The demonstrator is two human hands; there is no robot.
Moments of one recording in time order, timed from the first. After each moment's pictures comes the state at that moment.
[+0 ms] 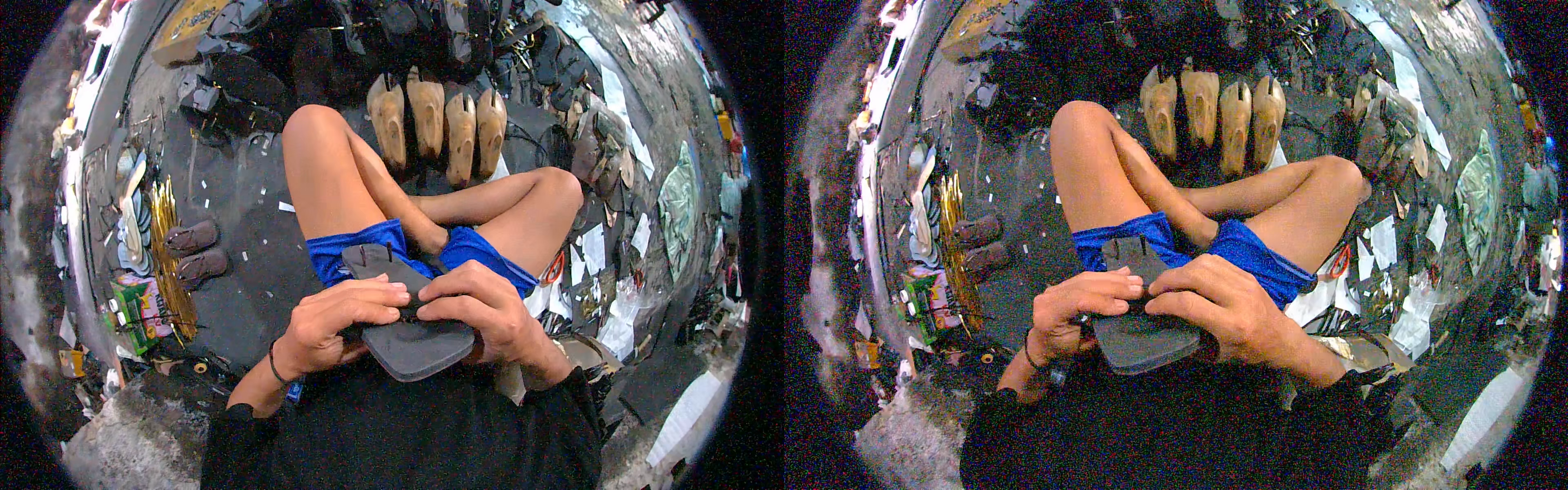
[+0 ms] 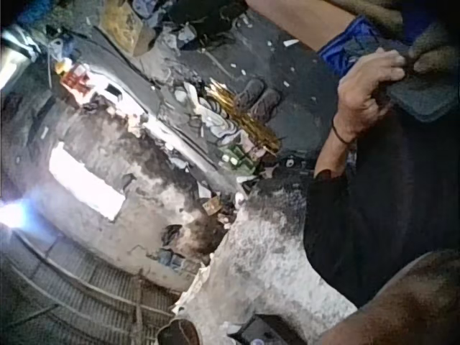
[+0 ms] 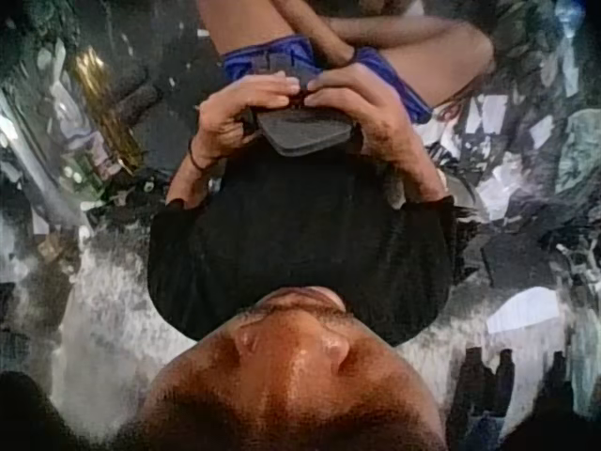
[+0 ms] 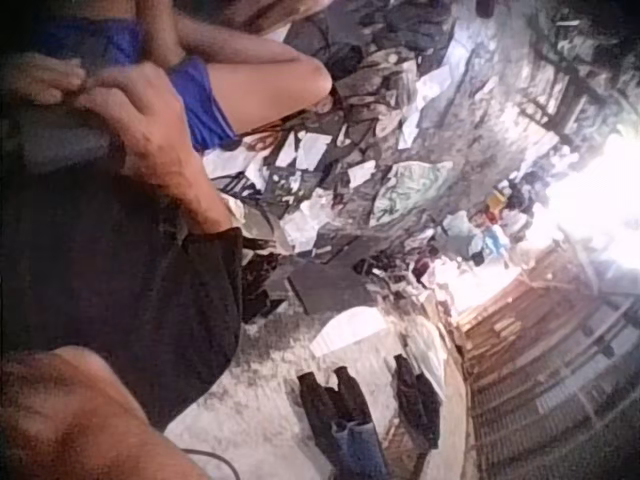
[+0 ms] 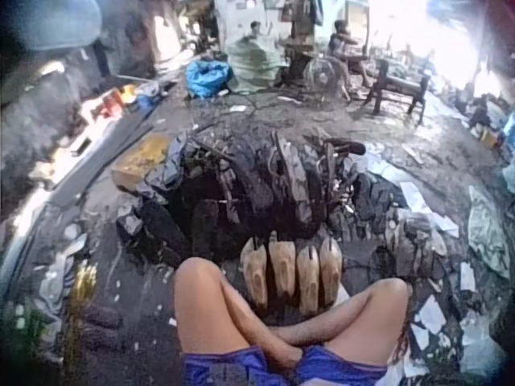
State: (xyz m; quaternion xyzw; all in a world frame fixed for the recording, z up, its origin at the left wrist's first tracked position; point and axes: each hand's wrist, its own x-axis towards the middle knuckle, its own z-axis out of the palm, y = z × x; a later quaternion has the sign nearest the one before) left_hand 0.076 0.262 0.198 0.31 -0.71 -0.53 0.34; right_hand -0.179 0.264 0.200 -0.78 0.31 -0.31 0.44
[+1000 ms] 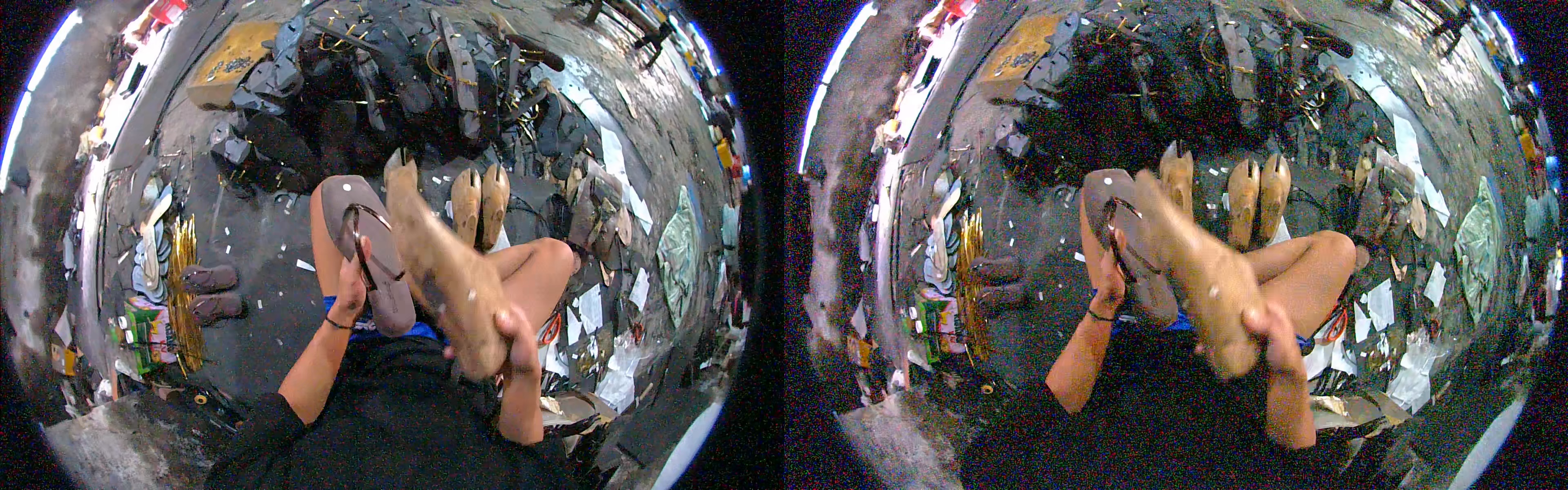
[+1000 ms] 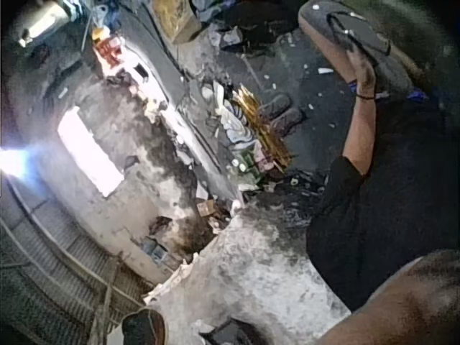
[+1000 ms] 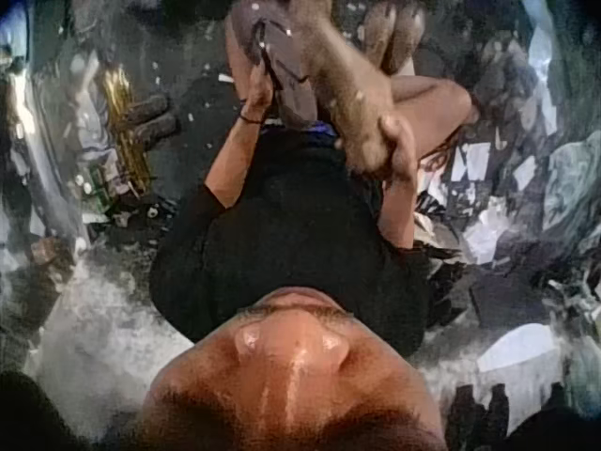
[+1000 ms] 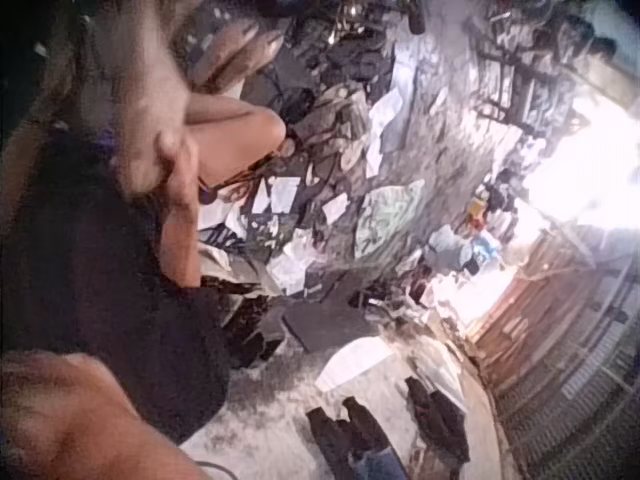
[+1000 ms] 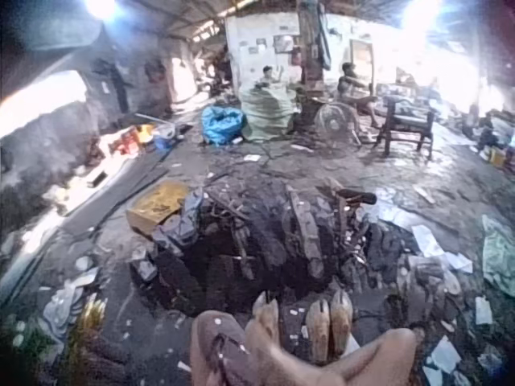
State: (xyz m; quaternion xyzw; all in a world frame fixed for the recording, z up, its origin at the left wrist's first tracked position) left_hand 0.051 0.197 0.057 0.51 -0.20 -0.63 0.54; right_hand -0.209 0.264 0.158 -0.17 0.36 -0.41 0.82
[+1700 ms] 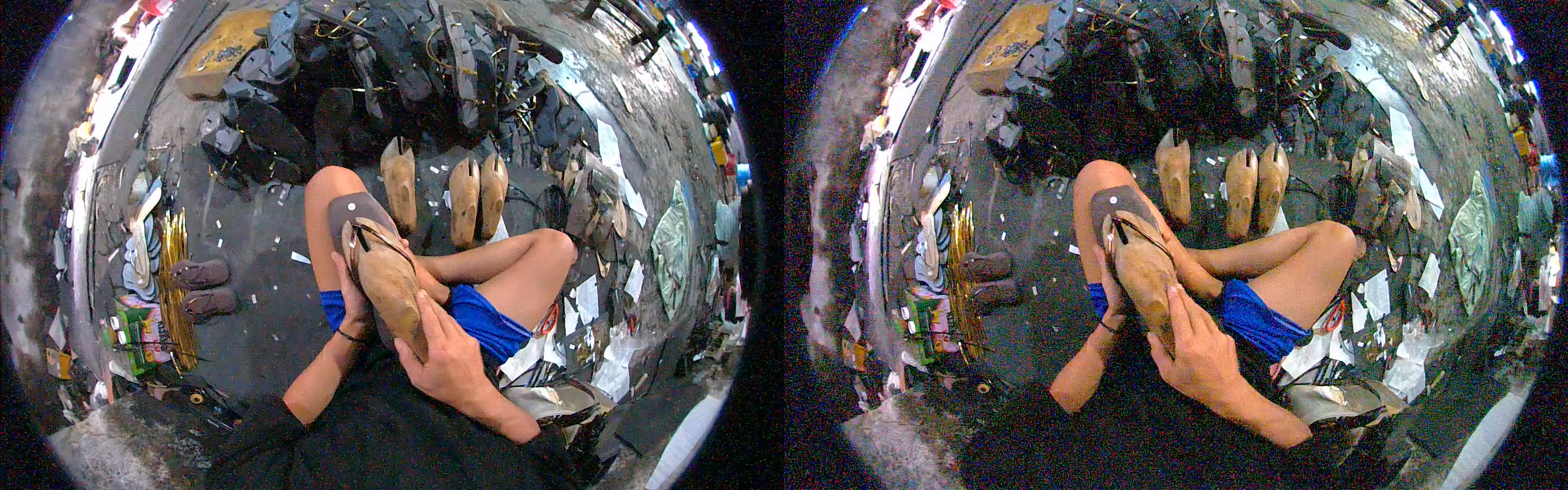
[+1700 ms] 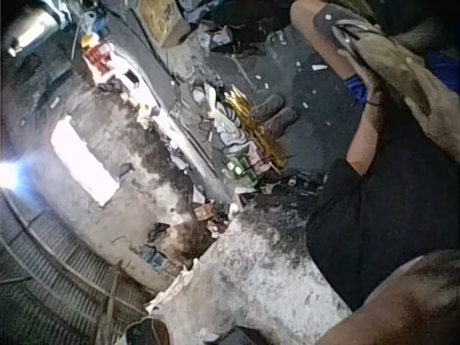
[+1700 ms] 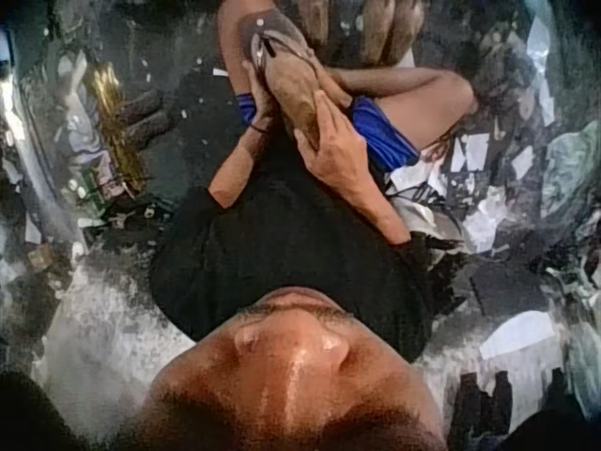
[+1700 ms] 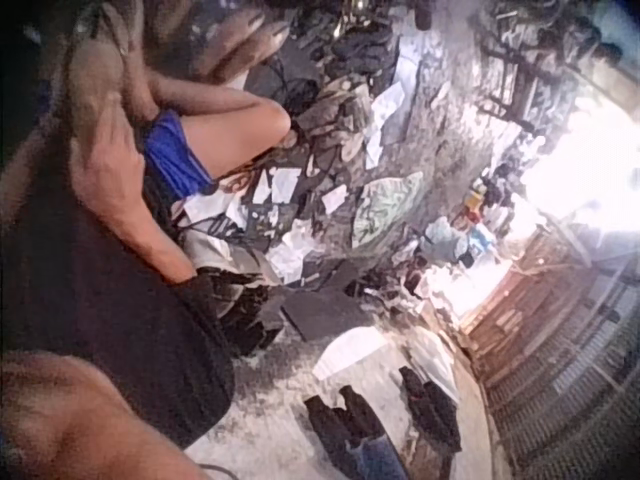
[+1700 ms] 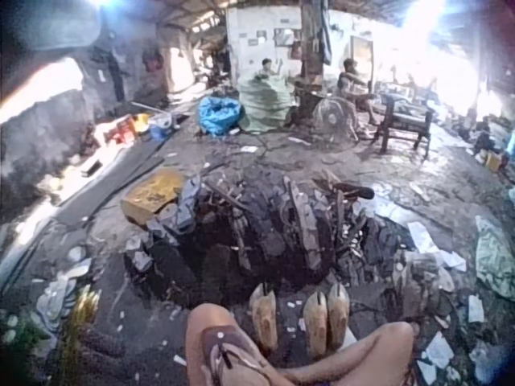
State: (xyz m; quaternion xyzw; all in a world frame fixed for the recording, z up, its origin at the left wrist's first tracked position) left_hand 0.035 0.218 0.071 0.40 -0.10 -0.74 0.53; right_hand -0.115 0.280 0.186 -0.72 0.58 -0.22 0.31
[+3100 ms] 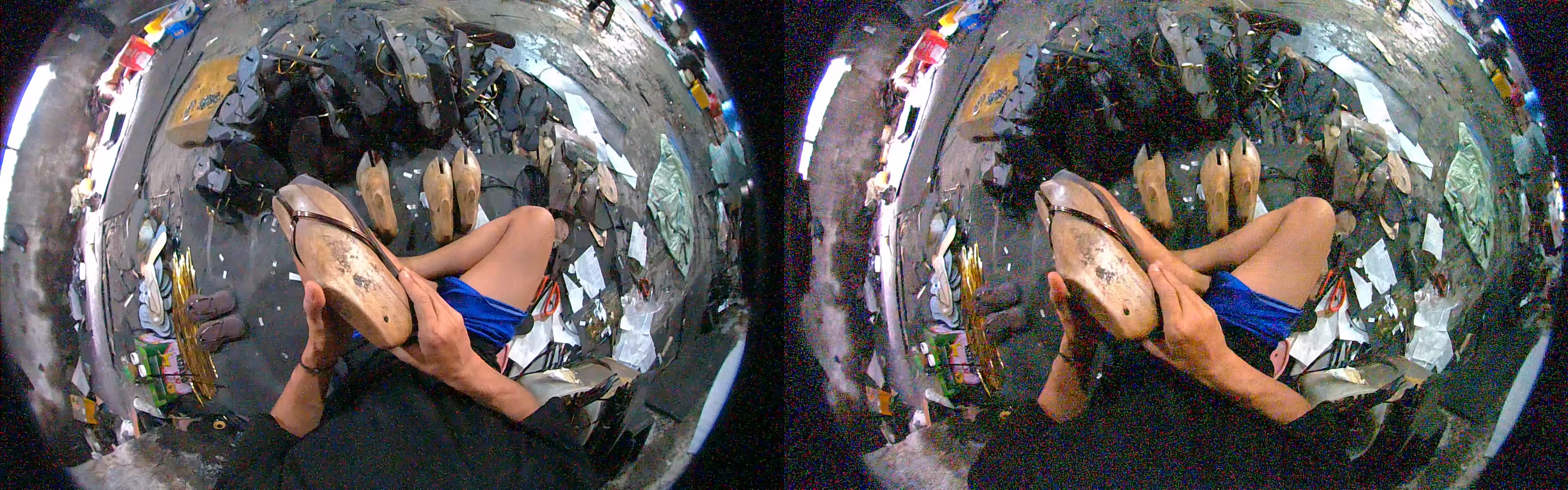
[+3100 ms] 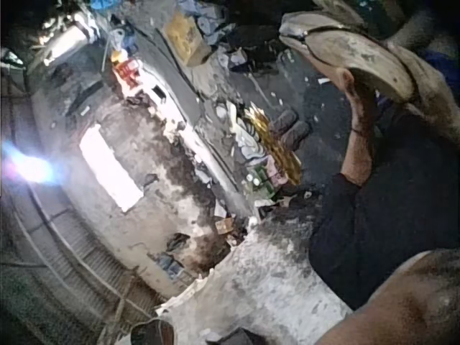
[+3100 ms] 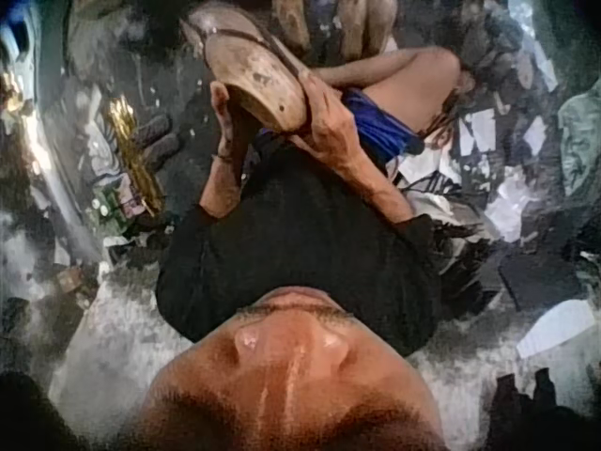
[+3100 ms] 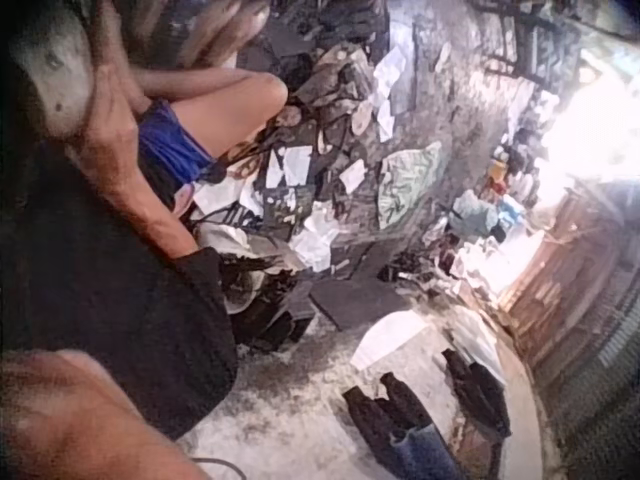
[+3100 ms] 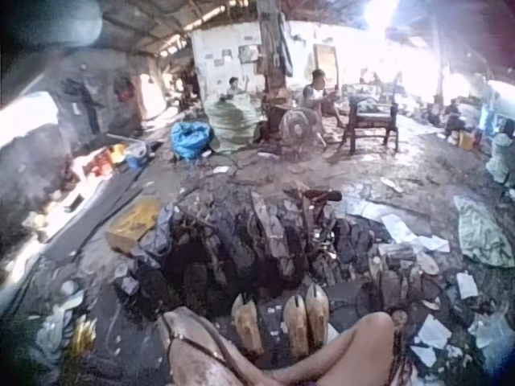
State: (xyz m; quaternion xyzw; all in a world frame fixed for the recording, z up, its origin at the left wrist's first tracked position) left_hand 0.035 0.240 0.164 0.44 -0.24 -0.68 0.54; right_hand -0.140 0.282 0.168 -0.73 0.51 -0.36 0.28
